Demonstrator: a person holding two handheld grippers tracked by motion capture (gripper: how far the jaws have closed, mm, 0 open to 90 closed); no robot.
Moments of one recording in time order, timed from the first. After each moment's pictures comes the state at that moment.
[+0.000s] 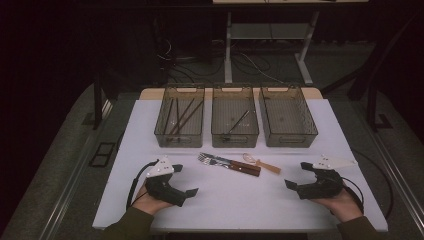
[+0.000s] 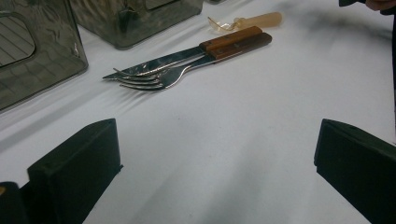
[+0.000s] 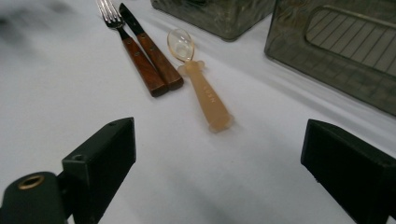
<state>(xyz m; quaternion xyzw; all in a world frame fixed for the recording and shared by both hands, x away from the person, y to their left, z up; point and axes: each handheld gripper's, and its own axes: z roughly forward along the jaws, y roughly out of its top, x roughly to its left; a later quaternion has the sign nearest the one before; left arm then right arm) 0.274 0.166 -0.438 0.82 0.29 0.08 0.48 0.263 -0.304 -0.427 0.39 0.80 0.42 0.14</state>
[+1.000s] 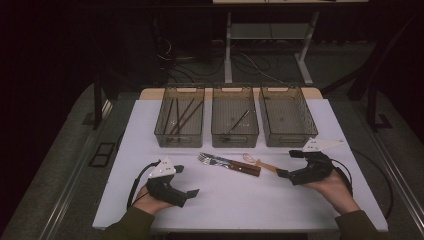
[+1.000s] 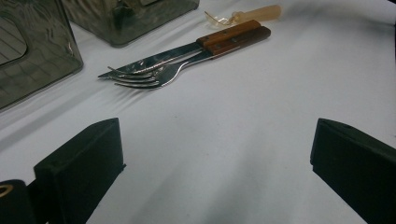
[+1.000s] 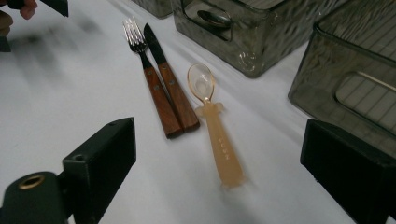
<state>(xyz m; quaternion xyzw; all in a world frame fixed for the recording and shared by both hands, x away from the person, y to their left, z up) 0.273 0.161 -0.438 0.83 0.28 0.08 0.48 0.302 -0.282 -0.404 0.35 0.83 0.43 0.10</state>
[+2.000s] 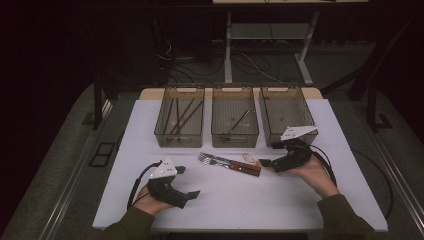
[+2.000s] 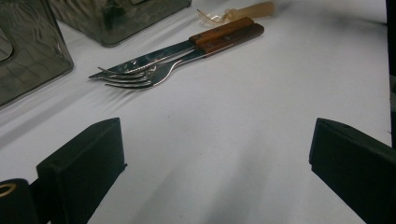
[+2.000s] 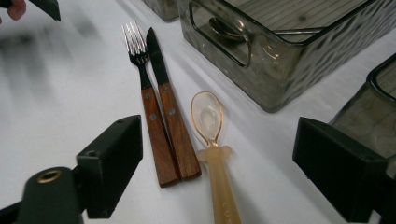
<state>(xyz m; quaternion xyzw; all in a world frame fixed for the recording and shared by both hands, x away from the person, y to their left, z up) 0.271 0.158 -0.438 0.84 0.27 0.08 0.47 0.344 -0.245 -0.406 0.32 0.85 0.41 0.08</state>
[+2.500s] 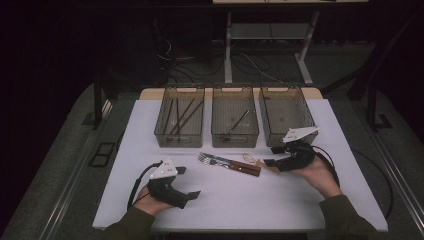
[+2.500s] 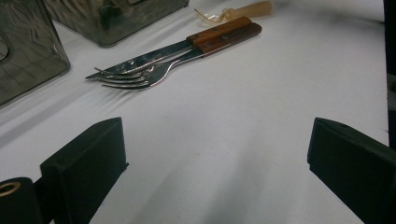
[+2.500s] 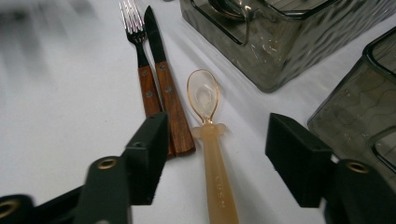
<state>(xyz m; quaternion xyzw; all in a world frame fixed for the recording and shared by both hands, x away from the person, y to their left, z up) 0.271 0.158 -0.438 0.84 0.26 0.07 0.47 0.342 -0.253 -0.408 0.31 0.86 0.39 0.07</state>
